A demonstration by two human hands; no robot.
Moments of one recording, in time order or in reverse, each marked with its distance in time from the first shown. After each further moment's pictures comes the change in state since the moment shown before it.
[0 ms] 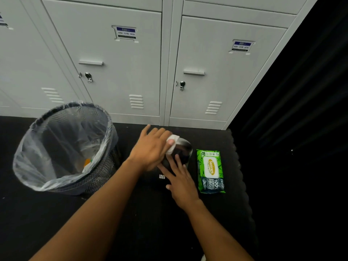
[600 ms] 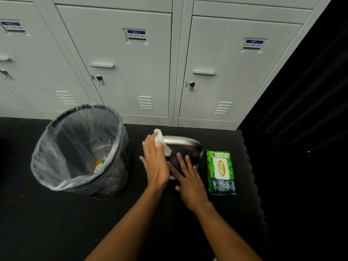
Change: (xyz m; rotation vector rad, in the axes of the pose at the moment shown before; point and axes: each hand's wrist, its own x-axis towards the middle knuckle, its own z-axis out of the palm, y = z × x) left_hand -0.037 0.037 0.036 -0.823 0.443 -0.730; right_hand 0.000 -0.004 0.002 0.010 0.009 0.048
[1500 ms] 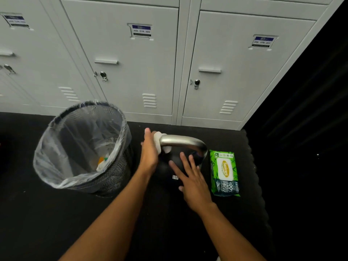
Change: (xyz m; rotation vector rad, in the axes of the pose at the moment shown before) left_hand 0.065 -0.030 -0.012 -0.364 -0.159 -0.349; right_hand 0.002 0.000 0.001 0.000 0.004 -0.002
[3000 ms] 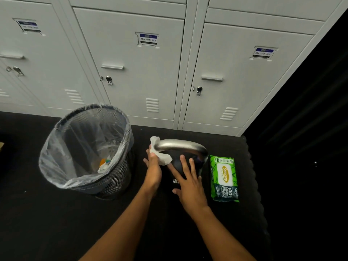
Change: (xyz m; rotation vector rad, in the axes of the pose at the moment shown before) left_hand -0.046 -0.027 -0.001 0.119 -0.017 -0.114; right_hand 0.006 -0.019 -0.007 0.038 -0.075 0.110
